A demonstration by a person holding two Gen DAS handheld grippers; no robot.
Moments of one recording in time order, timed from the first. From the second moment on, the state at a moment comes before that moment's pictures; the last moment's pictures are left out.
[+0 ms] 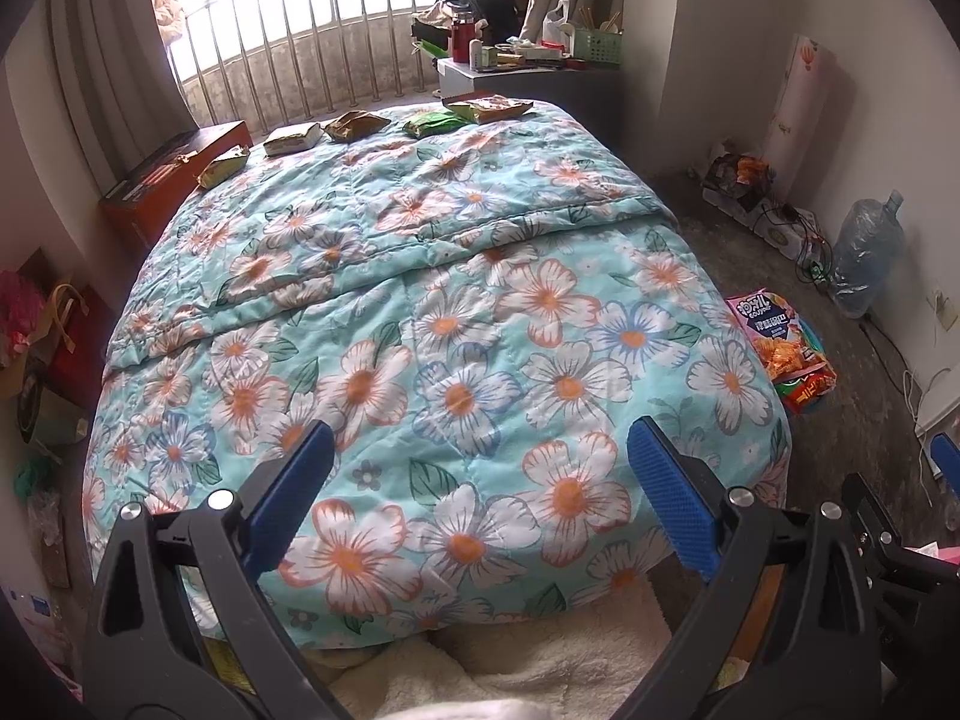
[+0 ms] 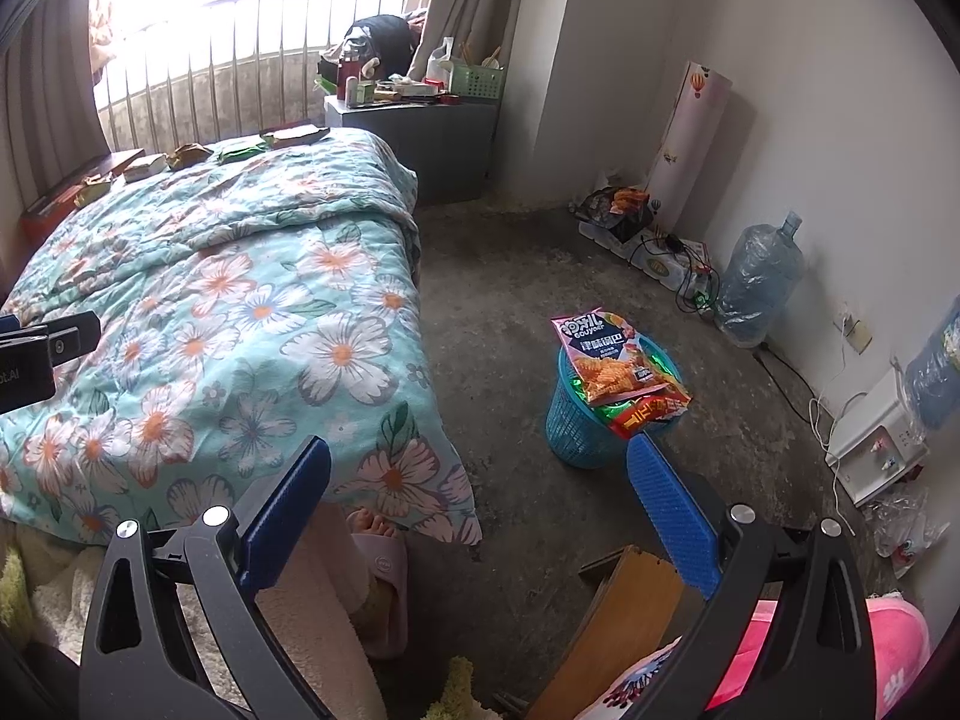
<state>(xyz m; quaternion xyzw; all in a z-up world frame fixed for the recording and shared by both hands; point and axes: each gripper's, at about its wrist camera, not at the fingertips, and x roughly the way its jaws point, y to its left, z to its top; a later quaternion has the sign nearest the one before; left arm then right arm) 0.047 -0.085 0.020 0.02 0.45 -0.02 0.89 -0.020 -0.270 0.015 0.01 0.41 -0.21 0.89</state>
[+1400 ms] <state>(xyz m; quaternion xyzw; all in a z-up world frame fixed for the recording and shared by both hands) 0.046 -0.086 0.021 0.02 0.44 -0.02 0.90 -0.021 -0.269 0.016 0.01 0.41 -0.21 0.89</state>
